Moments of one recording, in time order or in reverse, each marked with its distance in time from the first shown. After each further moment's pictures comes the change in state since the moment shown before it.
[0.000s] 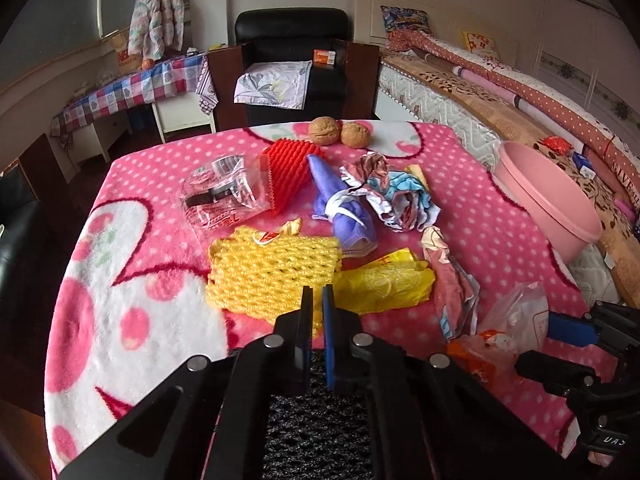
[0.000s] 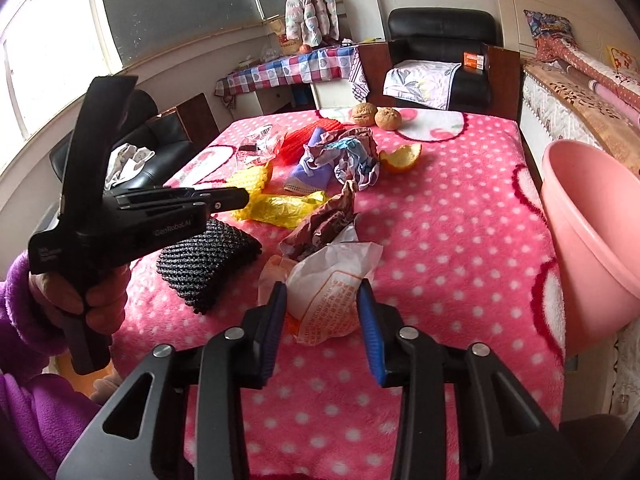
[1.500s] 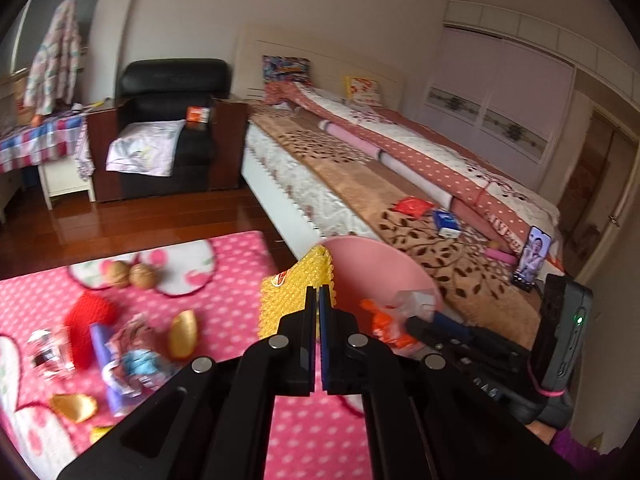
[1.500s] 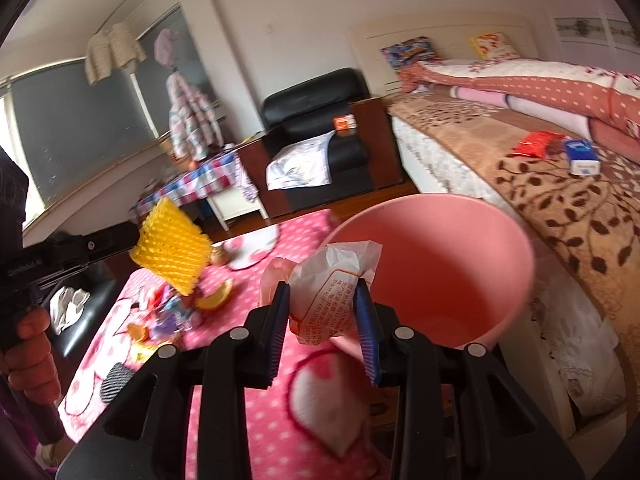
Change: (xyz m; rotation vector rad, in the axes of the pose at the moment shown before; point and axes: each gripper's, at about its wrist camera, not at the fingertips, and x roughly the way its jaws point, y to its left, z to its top) left arm -0.043 -0.167 0.116 0.120 -0.154 -0.448; right arm -0.096 -0.159 0.016 0.348 -0.341 -0.275
